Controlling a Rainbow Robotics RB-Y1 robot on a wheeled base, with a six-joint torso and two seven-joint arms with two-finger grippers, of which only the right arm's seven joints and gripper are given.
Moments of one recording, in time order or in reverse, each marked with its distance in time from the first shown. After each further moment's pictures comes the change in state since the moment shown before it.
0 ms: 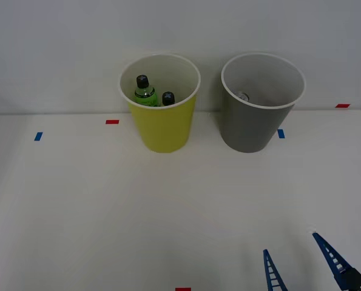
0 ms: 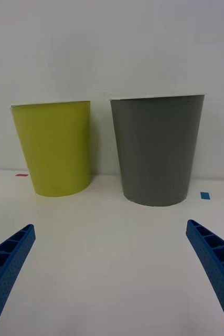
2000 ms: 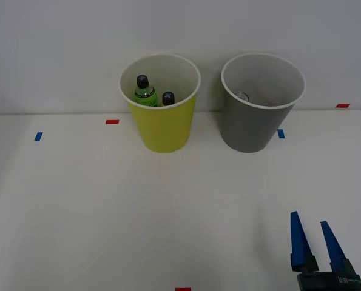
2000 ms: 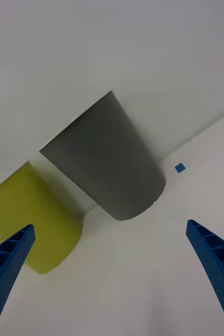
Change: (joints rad) arm -0.020 0.000 0.127 -0.071 -0.325 0.263 -0.323
